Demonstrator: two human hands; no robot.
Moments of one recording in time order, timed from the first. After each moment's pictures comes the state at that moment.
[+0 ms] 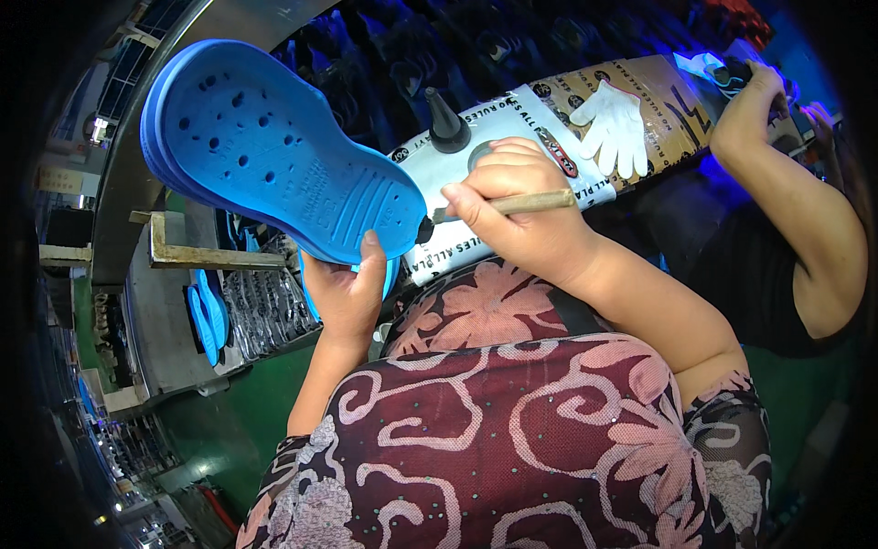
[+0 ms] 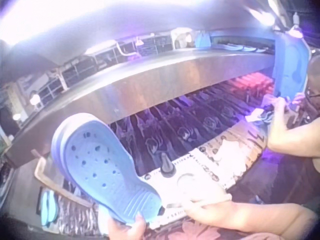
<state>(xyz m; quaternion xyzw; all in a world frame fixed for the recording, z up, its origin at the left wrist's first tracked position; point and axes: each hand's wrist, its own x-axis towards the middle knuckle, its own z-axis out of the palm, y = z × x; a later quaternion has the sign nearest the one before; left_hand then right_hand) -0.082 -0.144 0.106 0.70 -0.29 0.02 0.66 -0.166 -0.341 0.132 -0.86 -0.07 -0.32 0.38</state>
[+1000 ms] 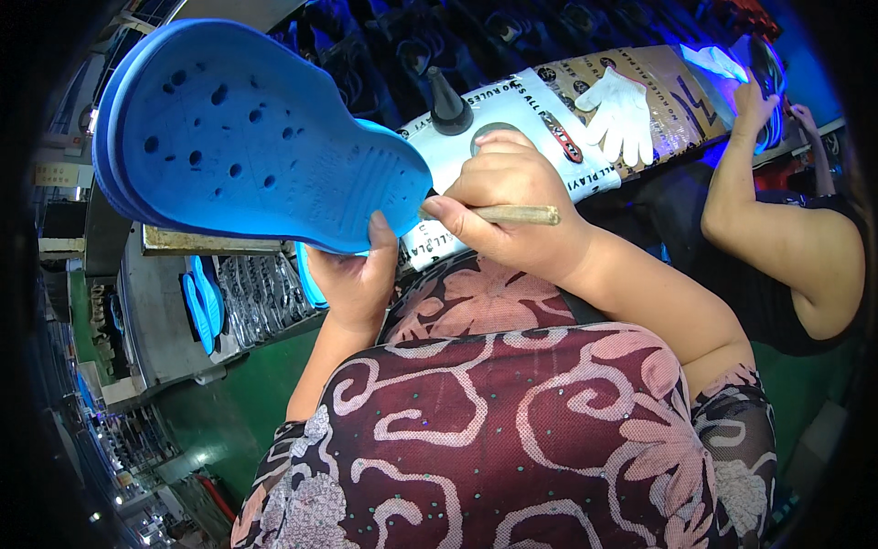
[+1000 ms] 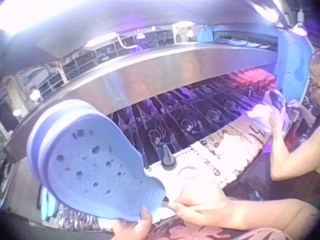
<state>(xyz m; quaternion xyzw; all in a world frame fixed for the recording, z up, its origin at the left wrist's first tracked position) -0.078 -0.151 0.084 0.67 -0.38 0.14 0.63 -0.166 -0.329 0.129 -0.86 -0.12 -0.32 0.37</state>
